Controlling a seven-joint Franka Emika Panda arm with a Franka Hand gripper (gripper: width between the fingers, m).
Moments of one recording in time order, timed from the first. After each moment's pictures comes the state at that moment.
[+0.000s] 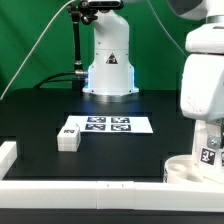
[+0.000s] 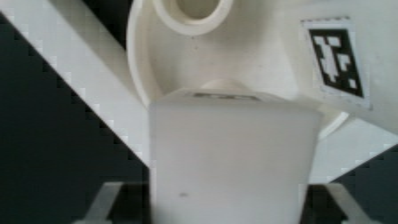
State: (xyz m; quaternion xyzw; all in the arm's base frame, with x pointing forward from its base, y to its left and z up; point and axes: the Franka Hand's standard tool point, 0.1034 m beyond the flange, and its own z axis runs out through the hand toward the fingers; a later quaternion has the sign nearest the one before) arm 0.655 0.116 0.079 0.92 0.38 0.04 0.05
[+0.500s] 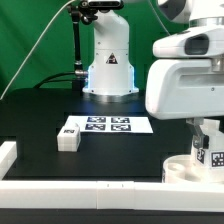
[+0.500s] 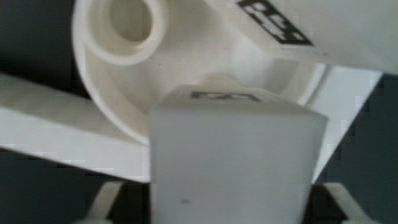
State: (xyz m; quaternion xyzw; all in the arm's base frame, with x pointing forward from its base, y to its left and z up) arm 0.654 0.107 0.075 1.00 0.07 0.06 -0.01
